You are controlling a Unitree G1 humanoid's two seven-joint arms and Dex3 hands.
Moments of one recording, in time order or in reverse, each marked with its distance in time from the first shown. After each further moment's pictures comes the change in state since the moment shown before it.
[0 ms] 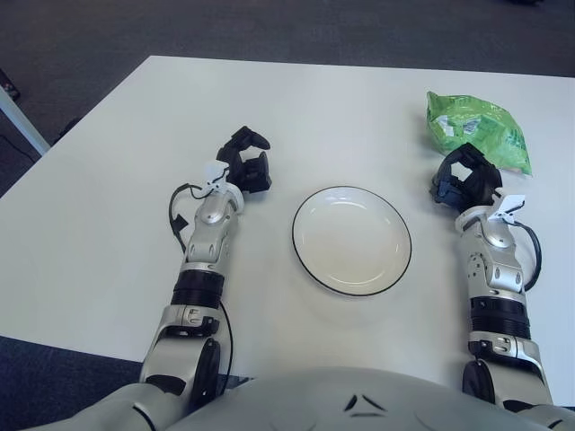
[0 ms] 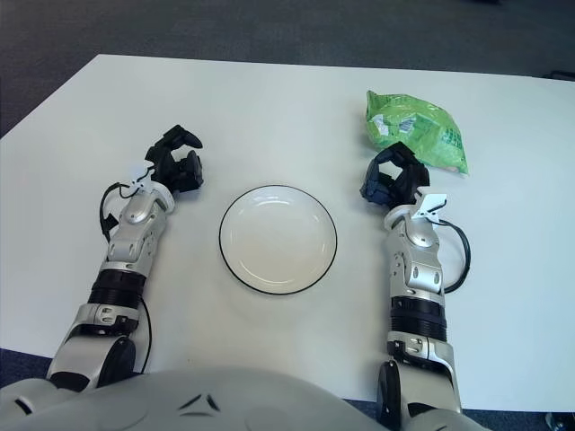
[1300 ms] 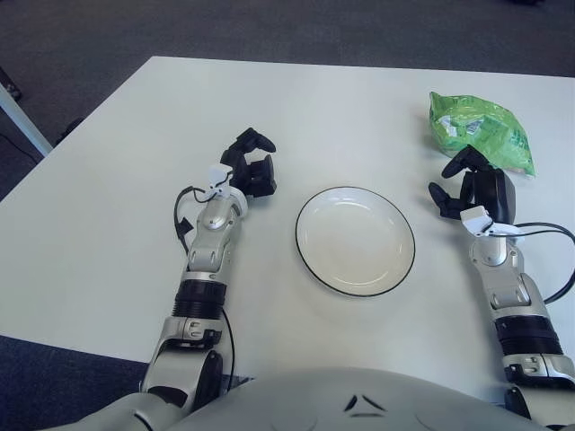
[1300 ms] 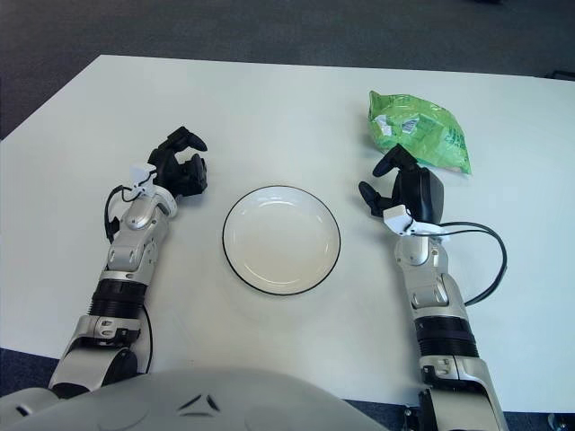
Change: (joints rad) left arm 0.049 -0.024 -0.024 -0.088 0.002 0.052 -0.006; right arm 0.093 -0.224 0.179 0.041 -0.654 -0.279 -0.374
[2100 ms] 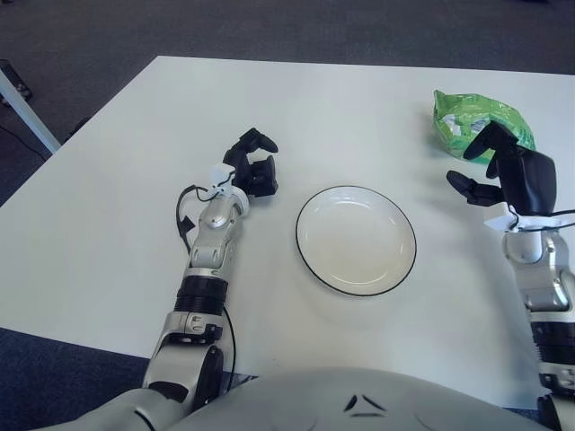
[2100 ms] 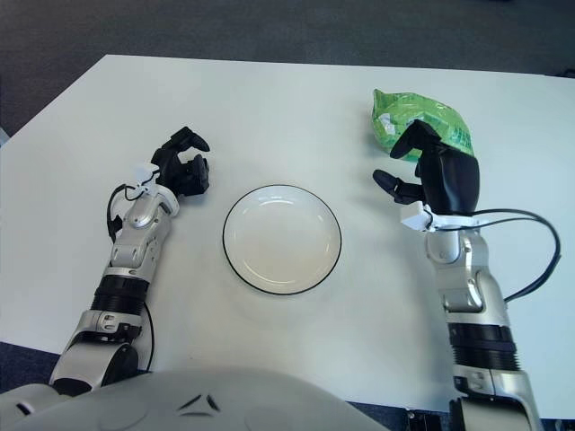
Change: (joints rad) left arm -0.030 0.003 0.000 0.061 0.005 -0.054 -0.023; right arm 0.034 -0.184 -0.059 -0.217 -0.162 0.004 0.087
